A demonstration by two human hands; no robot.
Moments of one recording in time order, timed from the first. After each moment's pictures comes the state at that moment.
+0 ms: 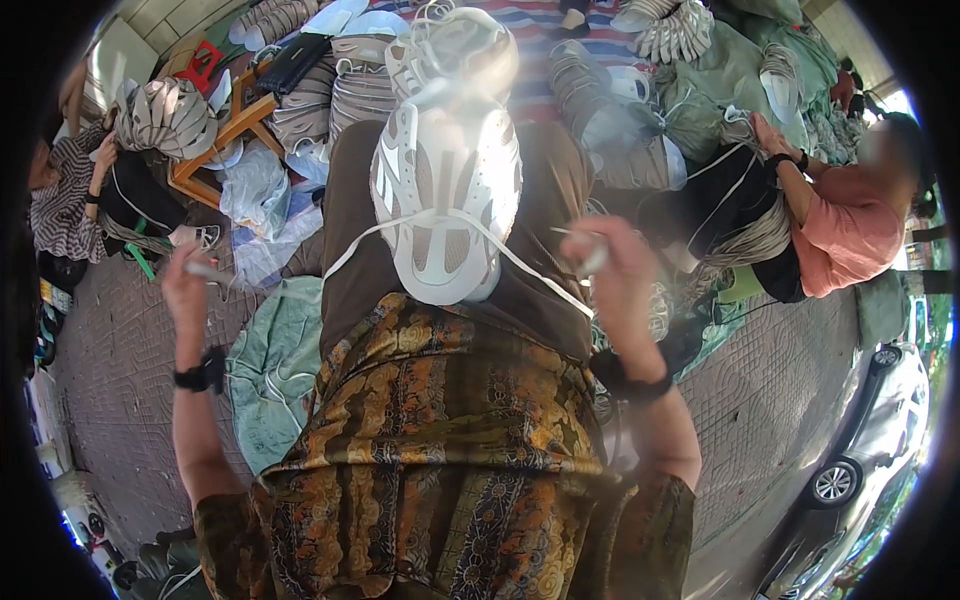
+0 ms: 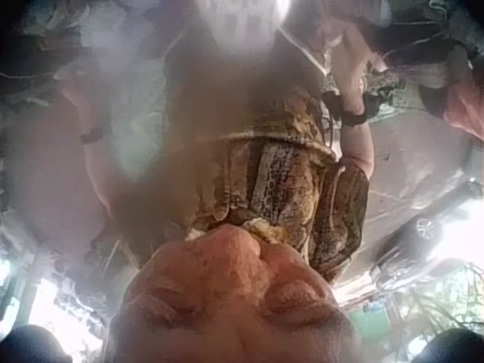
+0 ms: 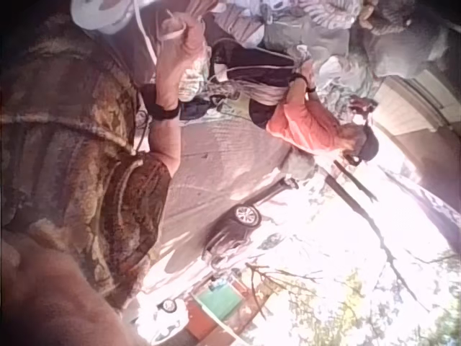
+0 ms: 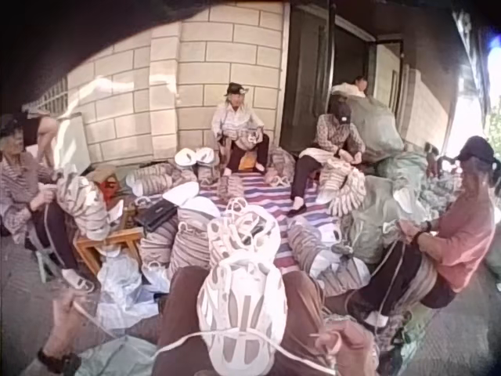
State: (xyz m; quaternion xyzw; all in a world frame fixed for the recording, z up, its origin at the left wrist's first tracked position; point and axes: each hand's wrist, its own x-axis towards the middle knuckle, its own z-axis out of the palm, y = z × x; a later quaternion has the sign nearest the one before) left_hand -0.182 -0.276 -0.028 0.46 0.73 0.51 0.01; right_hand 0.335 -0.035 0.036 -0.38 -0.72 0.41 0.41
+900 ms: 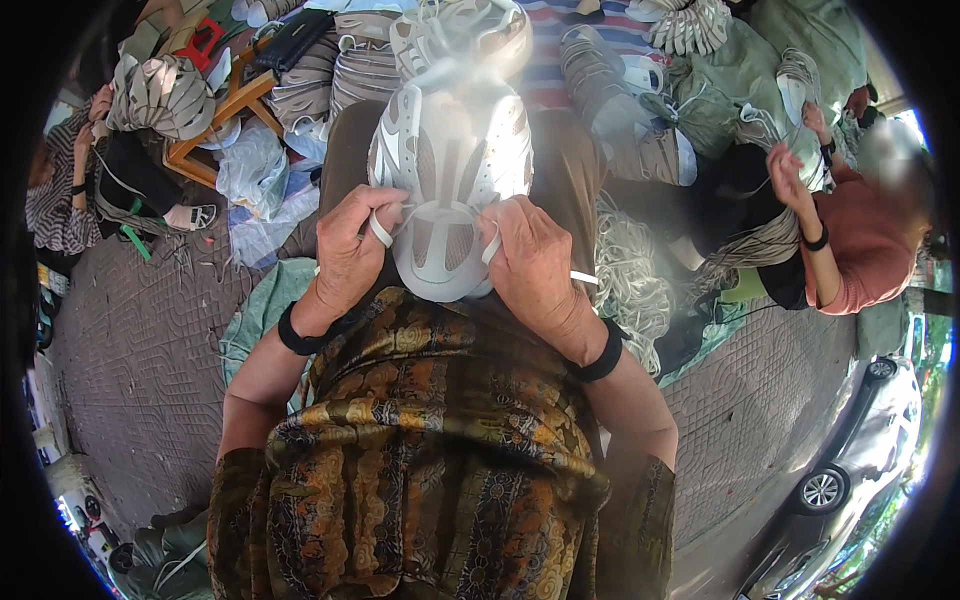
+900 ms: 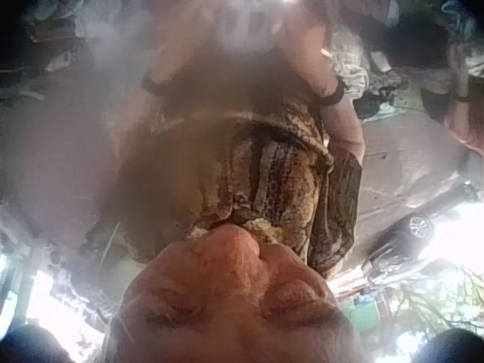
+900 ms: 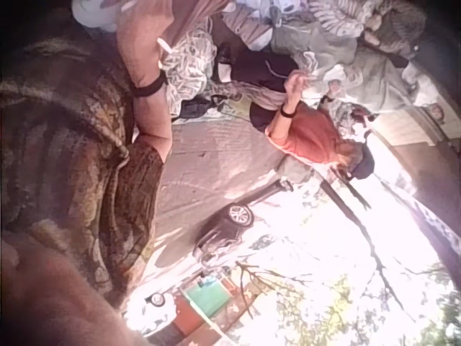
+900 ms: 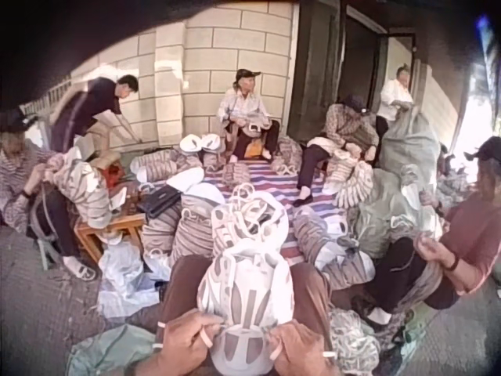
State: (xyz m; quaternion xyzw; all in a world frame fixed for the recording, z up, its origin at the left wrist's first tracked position) left_hand 0.054 -0.119 0.000 0.61 0.56 0.55 0.07; right_hand 0.256 -0.038 0.008 -0.28 -0.87 0.20 0.36
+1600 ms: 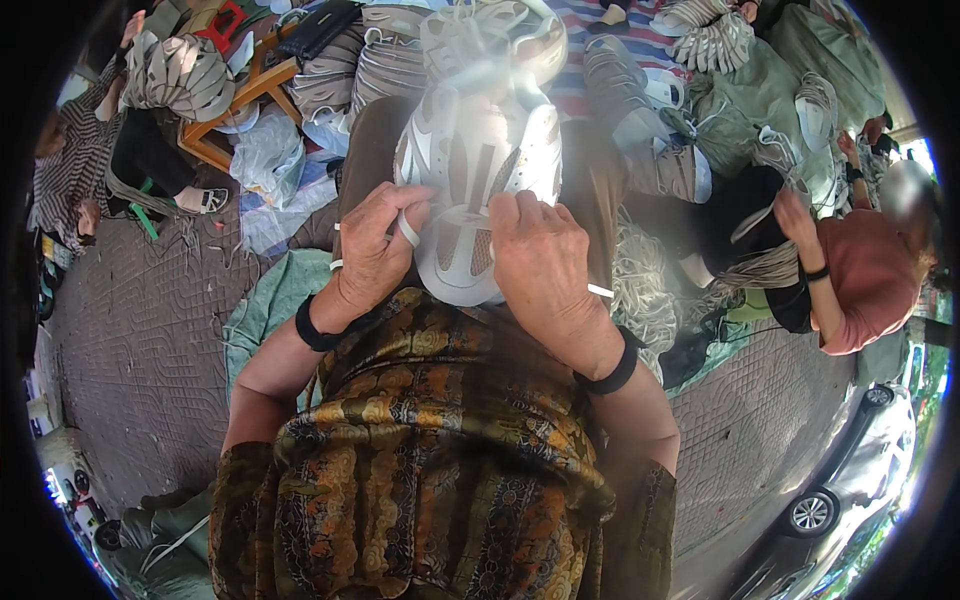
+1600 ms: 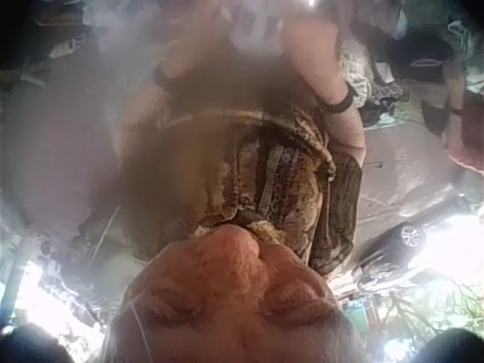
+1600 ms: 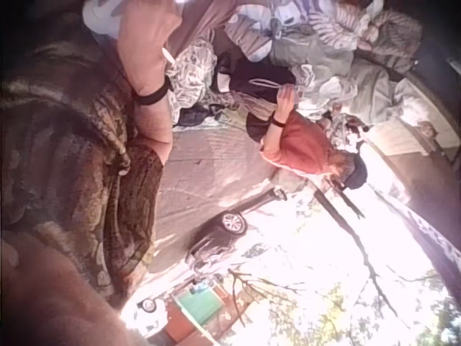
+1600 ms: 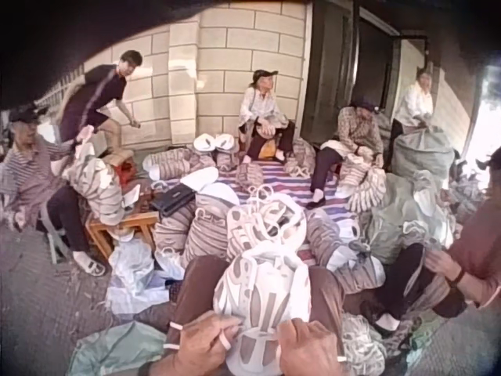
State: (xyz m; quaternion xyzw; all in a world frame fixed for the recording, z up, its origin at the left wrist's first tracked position) left_hand 0.055 -0.118 -0.001 0.62 0.56 0.55 0.02; right_hand 0.237 -0.042 0.044 -0.28 -0.93 0.02 0.23
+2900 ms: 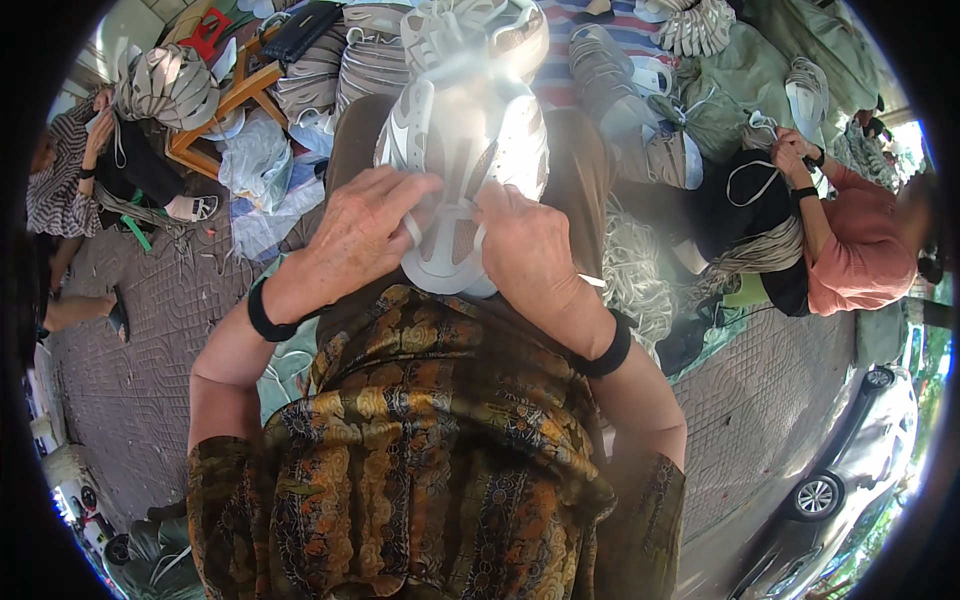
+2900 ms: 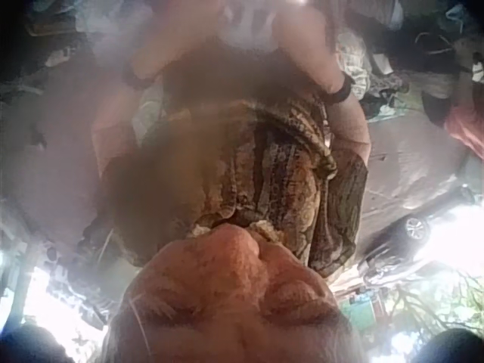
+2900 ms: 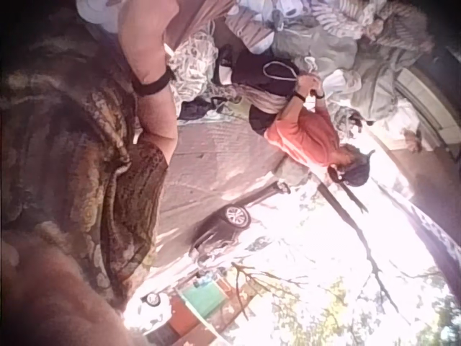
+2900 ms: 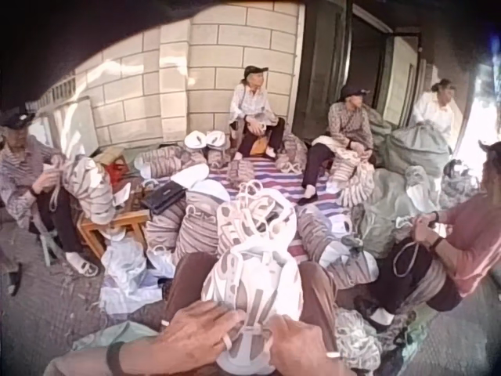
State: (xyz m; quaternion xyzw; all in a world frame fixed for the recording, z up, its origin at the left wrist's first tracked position) left_hand 0.041 -0.112 0.039 0.77 0.57 0.28 0.05; right_hand 0.240 -0.033 0.027 -0.31 -0.91 0.16 0.23
